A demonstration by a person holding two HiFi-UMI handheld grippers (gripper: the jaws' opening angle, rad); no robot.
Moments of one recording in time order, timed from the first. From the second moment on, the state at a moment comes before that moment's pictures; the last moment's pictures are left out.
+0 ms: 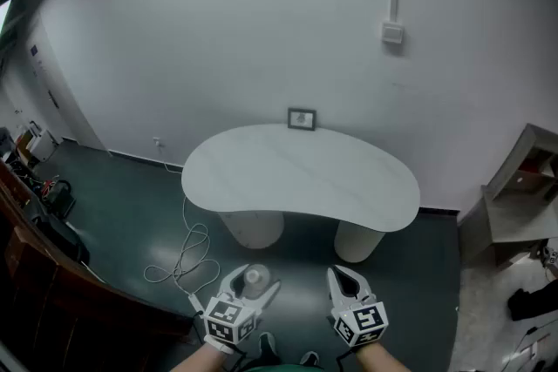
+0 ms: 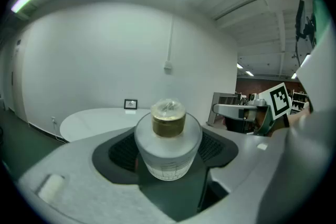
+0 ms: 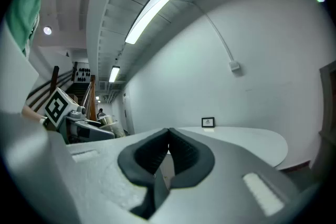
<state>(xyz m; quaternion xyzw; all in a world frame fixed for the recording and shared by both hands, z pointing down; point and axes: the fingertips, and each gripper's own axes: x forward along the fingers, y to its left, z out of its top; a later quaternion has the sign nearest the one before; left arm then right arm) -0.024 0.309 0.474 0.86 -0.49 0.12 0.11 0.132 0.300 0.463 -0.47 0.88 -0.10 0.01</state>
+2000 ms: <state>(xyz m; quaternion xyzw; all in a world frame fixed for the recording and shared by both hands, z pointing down) -0.166 0.257 0.449 0.87 -0.48 0.09 0.07 0.043 0.248 0.419 -0.55 0.84 -0.04 -0.01</state>
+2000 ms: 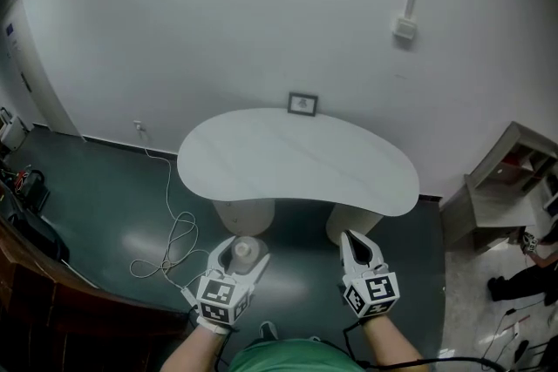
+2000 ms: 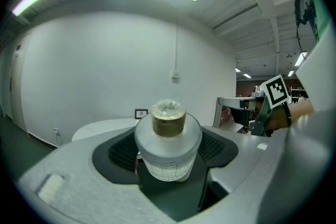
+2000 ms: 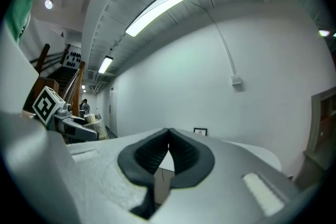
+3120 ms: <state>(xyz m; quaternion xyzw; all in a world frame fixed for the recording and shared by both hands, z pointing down) -0.150 0.096 0.440 0.84 -0.53 0.08 0.10 0.041 0.074 0.442 -0.49 0.87 -0.07 -0.01</state>
